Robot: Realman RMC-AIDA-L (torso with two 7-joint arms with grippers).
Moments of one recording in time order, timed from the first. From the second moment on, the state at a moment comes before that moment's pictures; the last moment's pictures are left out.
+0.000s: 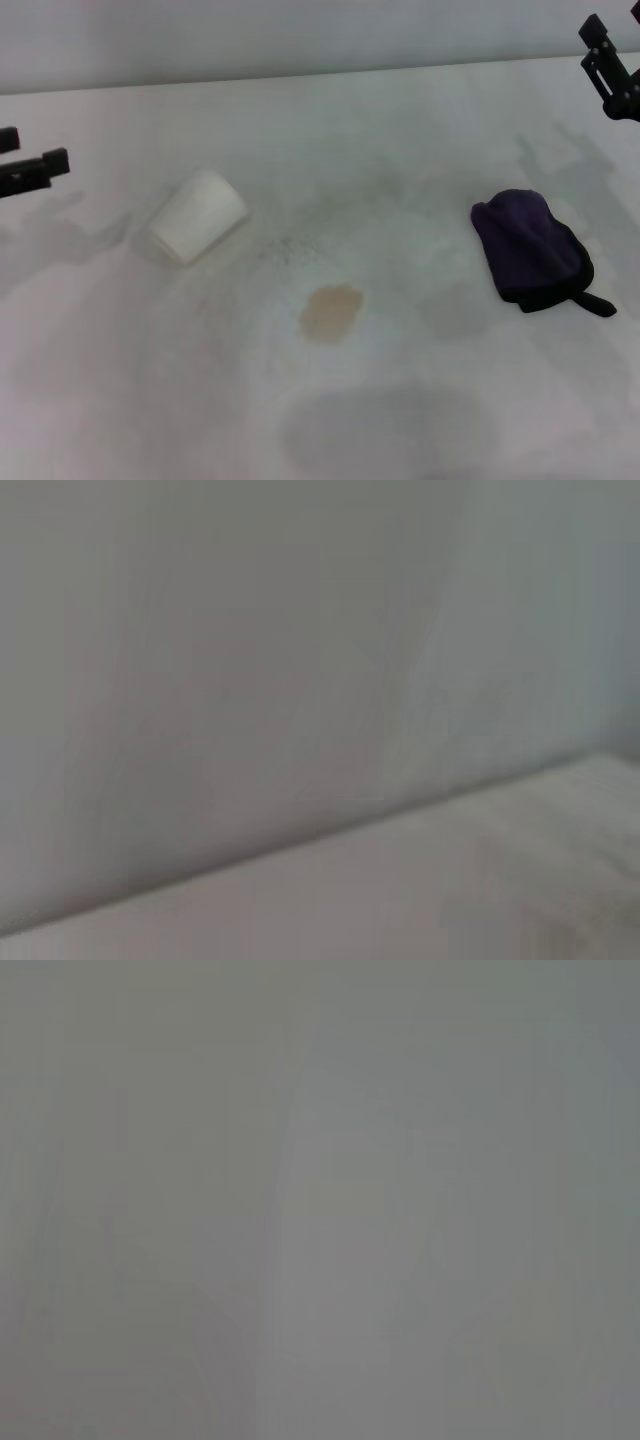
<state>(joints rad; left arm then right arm) -0.32 -1.96 0.98 1.03 1.77 1.28 -1.82 0.39 2.02 -1.30 -0.06 -0.28 -1.50 0.32</state>
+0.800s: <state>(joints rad) -0.58 -2.01 1.00 0.99 2.27 1.34 -1.91 0.39 2.02 -1.31 -0.05 -0.28 -1.52 0.33</state>
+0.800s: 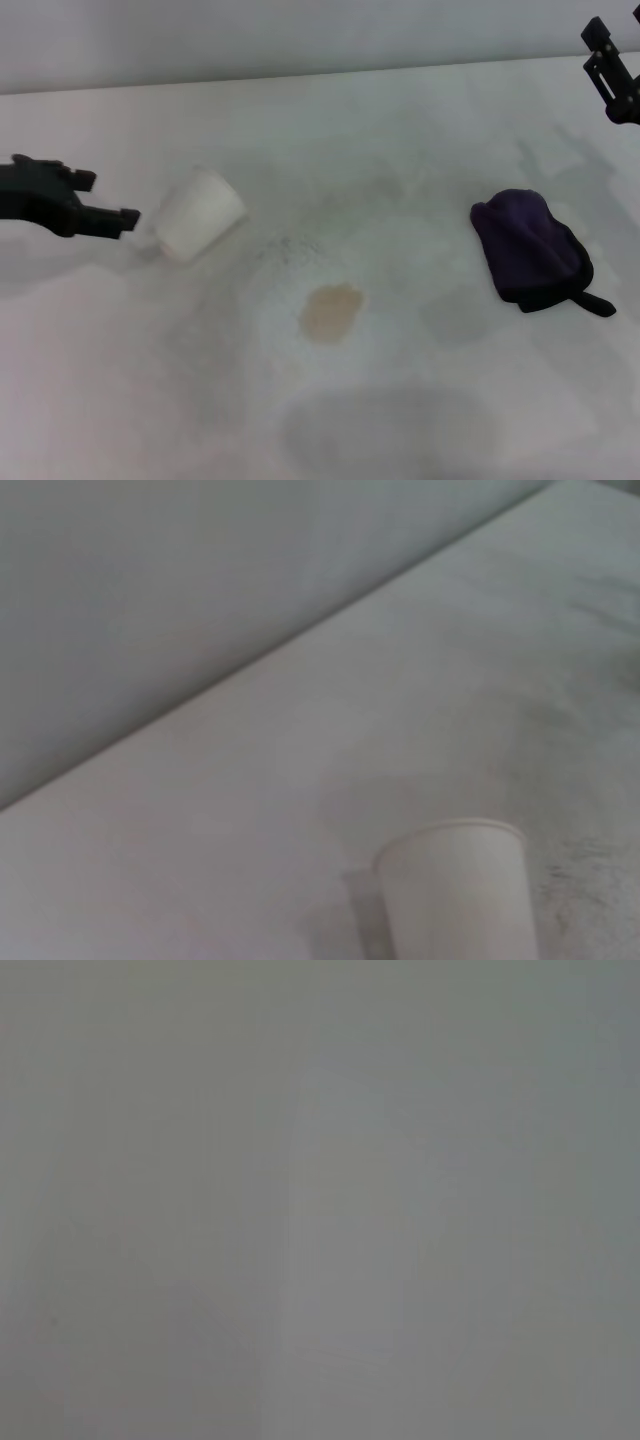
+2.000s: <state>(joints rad) -0.61 -2.08 1.12 0.89 2.28 1.16 -1.85 0.38 2.02 -1.30 -0.06 -0.28 -1.52 0.33</state>
